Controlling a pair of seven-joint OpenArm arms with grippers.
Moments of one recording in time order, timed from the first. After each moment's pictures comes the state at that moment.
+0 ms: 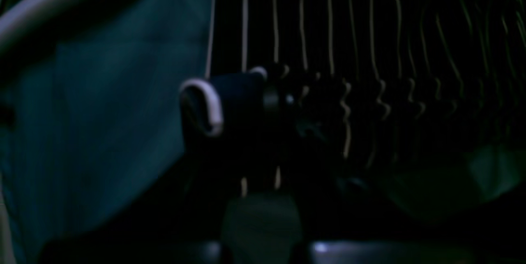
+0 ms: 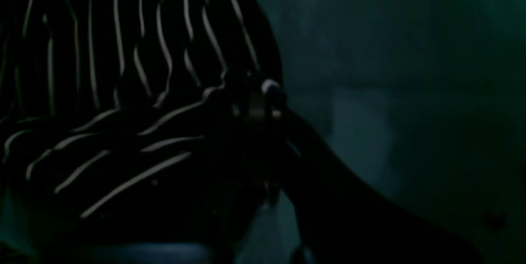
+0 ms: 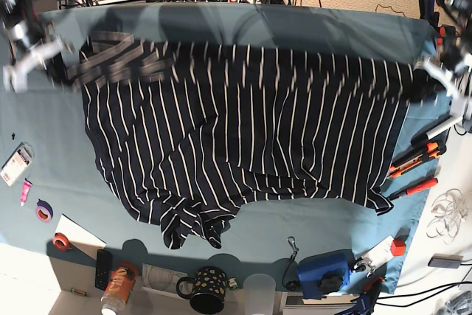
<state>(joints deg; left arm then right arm) 12.4 -21.8 -33.4 91.5 -50.9 -36.8 59.0 -13.3 15.6 52.3 103.8 42.6 40.0 -66.1</state>
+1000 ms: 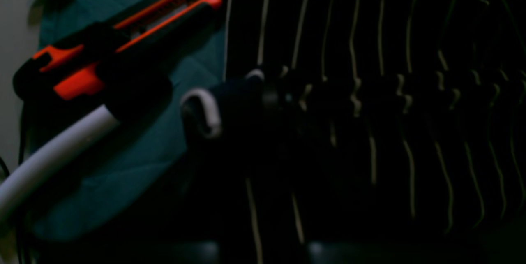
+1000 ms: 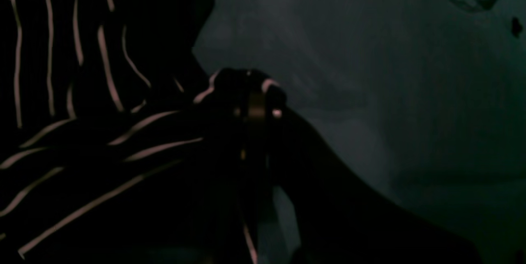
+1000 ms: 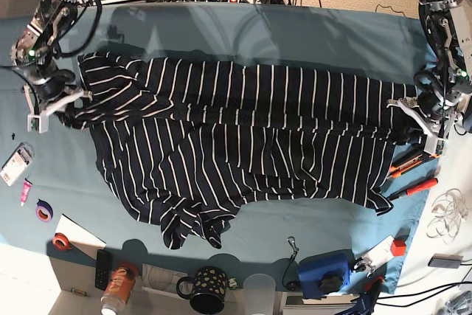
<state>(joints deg) 5.0 -21.8 -20.7 88.0 -31.8 -29.4 40.4 -3.5 15.7 39.8 90.2 16.2 32.3 -44.2</state>
